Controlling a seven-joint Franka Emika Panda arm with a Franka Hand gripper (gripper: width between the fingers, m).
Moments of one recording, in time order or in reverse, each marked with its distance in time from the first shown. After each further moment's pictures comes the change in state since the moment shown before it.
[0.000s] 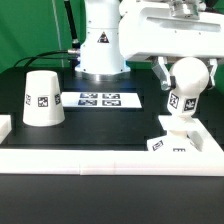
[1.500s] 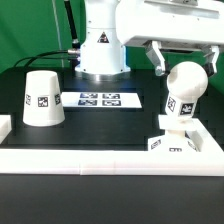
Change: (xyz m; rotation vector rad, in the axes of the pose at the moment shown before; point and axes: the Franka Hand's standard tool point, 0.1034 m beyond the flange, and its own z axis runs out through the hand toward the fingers) arm 0.013 0.010 -0.016 -0.001 -0.012 -0.007
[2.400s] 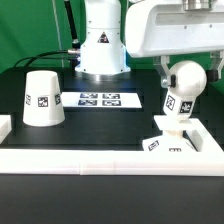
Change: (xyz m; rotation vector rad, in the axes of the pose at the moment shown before) arm -0.013 -0.017 0.010 0.144 -0.416 0.025
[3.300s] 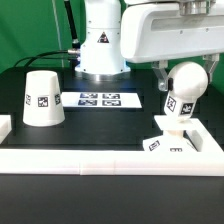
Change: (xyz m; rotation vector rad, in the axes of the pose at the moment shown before) arm 0.001 0.009 0.001 0.000 -0.007 0.006
